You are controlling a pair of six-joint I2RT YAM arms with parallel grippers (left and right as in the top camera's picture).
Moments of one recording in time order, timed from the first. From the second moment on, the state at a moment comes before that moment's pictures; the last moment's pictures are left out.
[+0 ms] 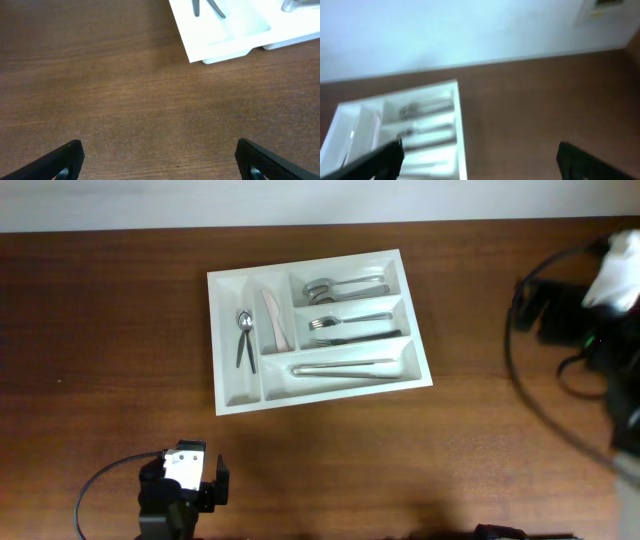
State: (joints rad) left arm -0.02 0.01 0.19 -0.80 -0.08 0.14; right arm -0.15 1.10 1.49 -0.84 -0.19 0.11
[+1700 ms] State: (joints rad) left arm -0.02 0.01 0.19 -0.80 -0.08 0.14; right arm -0.02 0.01 0.17 -0.69 -0.10 0.01
